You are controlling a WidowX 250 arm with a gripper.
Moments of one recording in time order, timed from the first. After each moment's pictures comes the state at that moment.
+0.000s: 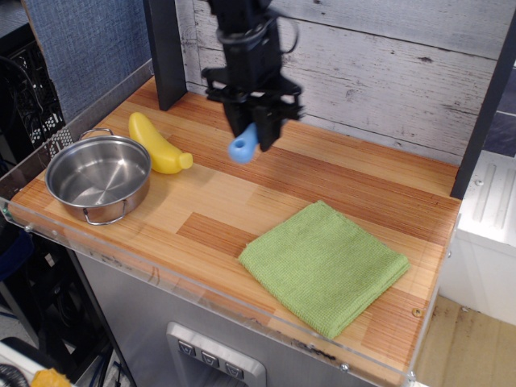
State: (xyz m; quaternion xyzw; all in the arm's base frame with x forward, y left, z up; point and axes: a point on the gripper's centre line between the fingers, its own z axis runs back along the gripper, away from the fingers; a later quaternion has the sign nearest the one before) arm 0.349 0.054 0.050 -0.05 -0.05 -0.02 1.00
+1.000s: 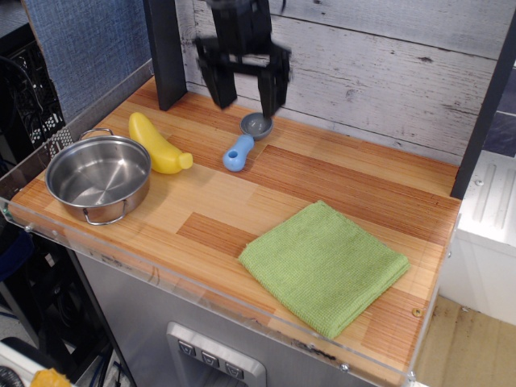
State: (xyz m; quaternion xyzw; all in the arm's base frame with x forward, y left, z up) arm 0.366 0.063 0.090 -0.05 -0.06 -0.02 1.00
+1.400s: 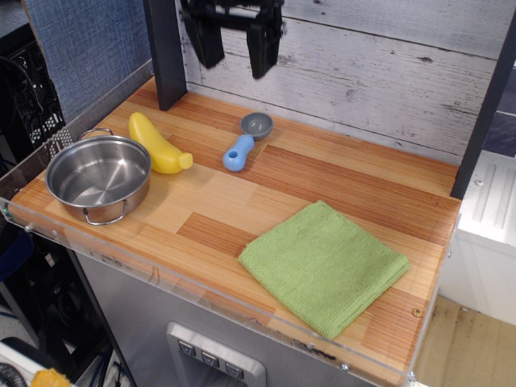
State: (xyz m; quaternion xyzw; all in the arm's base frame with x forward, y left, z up) arm 0.350 0.062 0.135 -0.03 -0.07 -0.03 1.00
